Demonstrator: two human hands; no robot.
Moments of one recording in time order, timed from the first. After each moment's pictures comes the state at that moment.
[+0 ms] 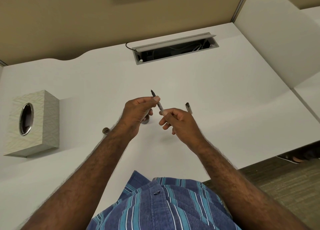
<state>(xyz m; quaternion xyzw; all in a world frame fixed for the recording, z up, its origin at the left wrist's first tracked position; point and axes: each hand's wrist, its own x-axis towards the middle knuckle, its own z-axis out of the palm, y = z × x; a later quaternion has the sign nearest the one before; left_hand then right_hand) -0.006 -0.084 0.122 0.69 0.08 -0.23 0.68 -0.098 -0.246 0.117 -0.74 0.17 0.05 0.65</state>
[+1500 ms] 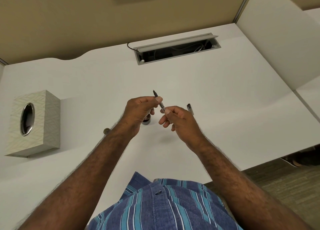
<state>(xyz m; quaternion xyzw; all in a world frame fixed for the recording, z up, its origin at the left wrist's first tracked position) 0.000 -0.086 0.128 0.71 0.06 -0.23 0.66 -0.089 -0.245 0.116 -0.71 0.16 0.06 0.68</state>
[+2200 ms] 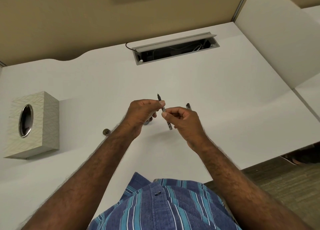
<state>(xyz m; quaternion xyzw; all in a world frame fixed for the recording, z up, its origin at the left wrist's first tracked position) -0.006 -0.092 0.131 0.73 0.06 -0.27 0.63 -0.093 -0.254 0.112 -0.70 0.19 0.00 0.69</state>
